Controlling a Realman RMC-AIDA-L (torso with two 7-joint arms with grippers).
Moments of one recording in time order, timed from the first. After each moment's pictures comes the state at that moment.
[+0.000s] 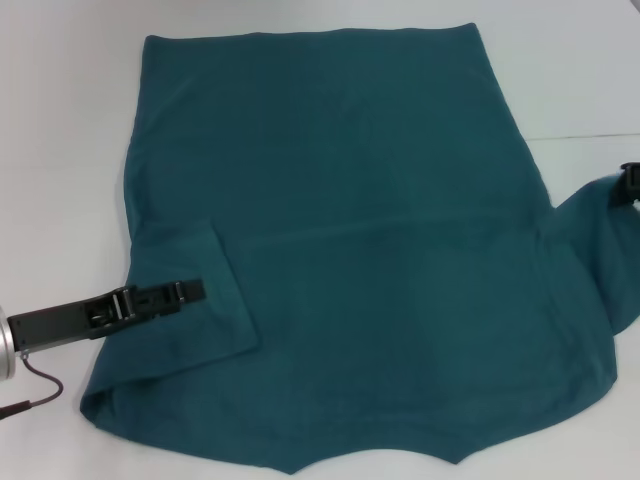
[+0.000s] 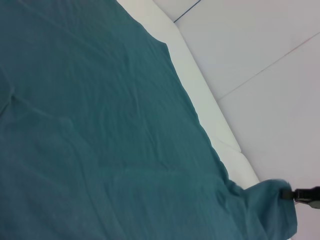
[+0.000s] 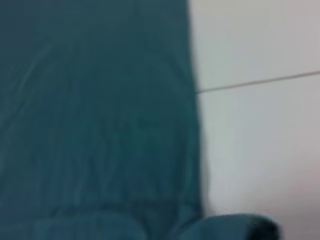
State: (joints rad) left arm -0.54 -2.12 0.53 0.70 2.13 1.44 -2.14; right arm 0.80 1.87 -0.65 -0.70 -2.75 -1.13 2.63
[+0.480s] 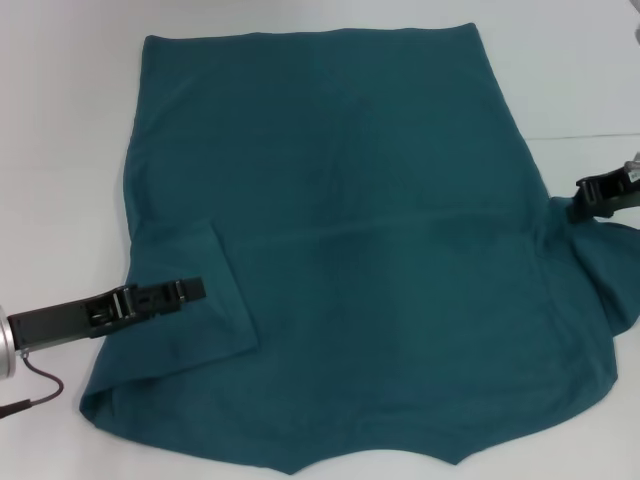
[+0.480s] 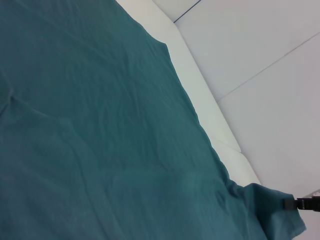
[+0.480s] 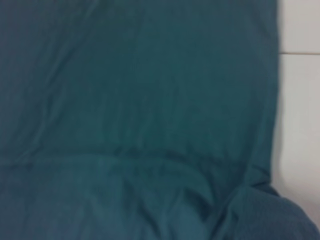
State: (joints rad) left arm -0.54 -2.12 0.53 0.70 2.13 1.44 -2.14; right arm 0.86 1.88 -0.78 -0.76 -2.76 -1.30 2.62
